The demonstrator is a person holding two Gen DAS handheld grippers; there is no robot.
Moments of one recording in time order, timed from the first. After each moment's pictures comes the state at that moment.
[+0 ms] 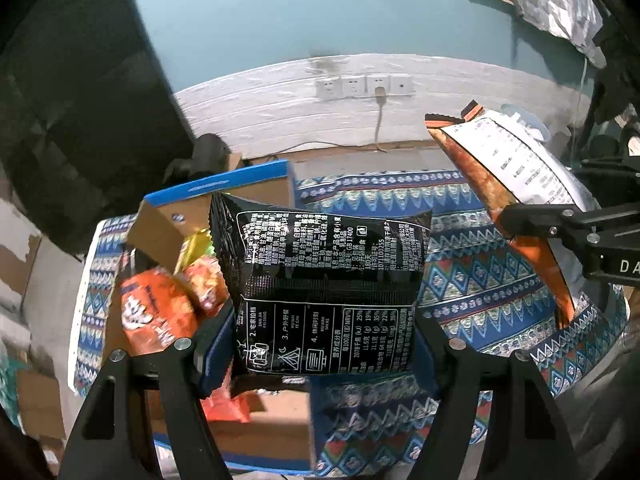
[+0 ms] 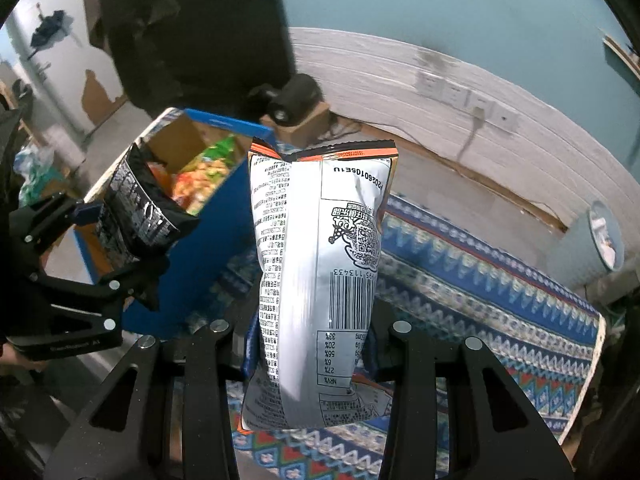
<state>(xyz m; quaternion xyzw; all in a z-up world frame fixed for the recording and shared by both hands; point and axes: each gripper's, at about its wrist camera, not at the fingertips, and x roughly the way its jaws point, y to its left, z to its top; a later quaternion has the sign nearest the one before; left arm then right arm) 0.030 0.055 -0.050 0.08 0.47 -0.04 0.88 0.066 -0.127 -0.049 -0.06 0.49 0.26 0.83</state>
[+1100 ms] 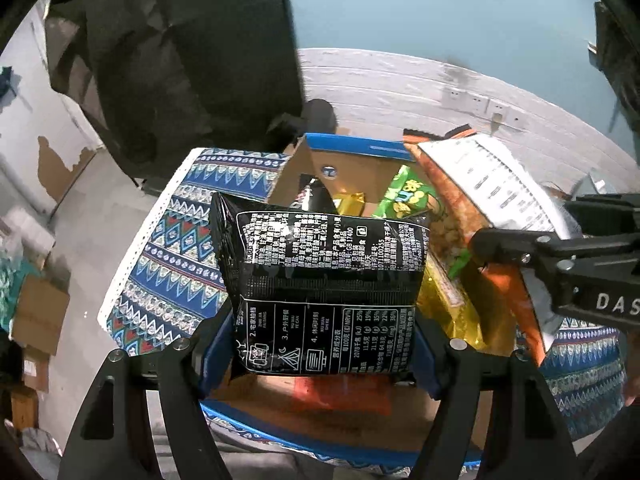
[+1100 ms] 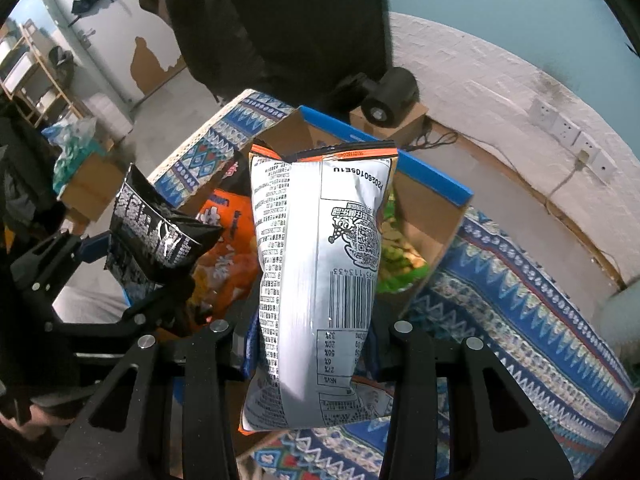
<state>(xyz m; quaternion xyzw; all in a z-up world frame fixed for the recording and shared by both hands) 0.024 0.206 -0.063 -0.01 0.48 0.11 0.87 0.101 0.061 -0.069 -0.08 0.51 0.36 0.78</state>
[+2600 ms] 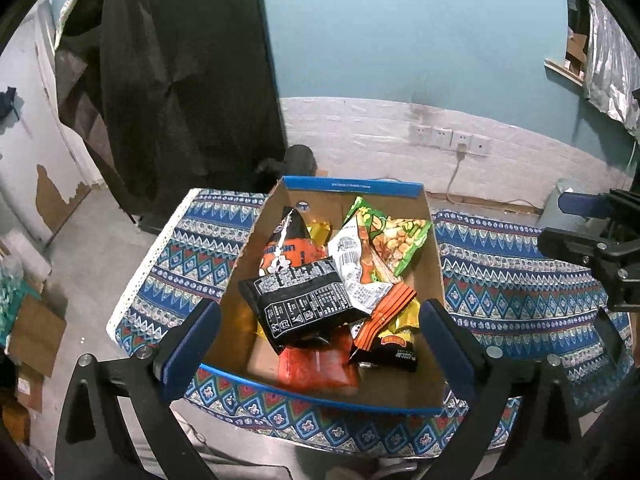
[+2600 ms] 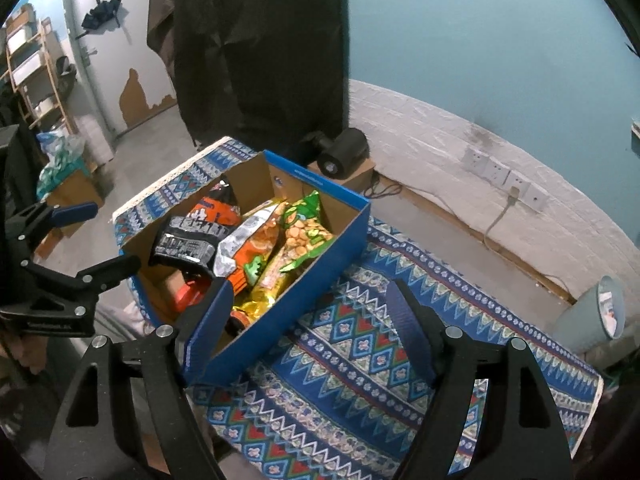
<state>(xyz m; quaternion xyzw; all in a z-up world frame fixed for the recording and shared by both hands) -0.042 0.172 -0.016 0.00 0.40 0.08 0.91 0.024 -0.038 -0.013 -0.10 0.39 0.31 0.86</state>
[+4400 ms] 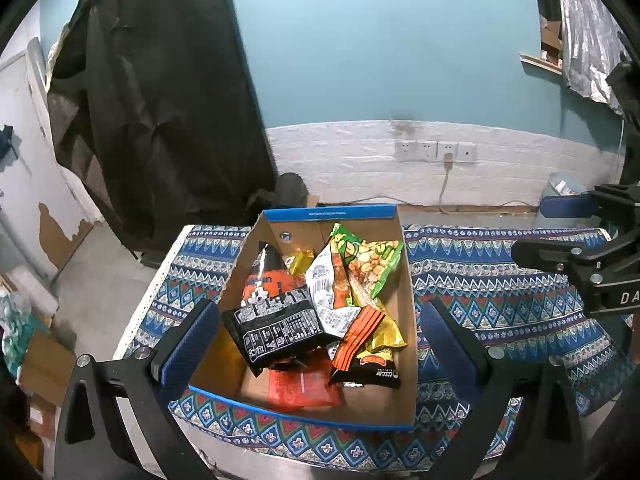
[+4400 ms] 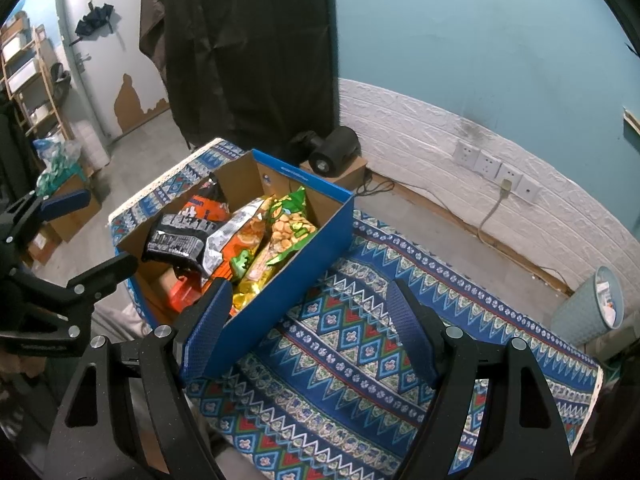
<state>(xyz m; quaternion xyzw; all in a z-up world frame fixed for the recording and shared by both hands) -0.041 0.133 -0.001 0.05 0.37 0.07 0.93 0.024 -0.058 -0.011 -0.09 0.40 0.30 0.86</state>
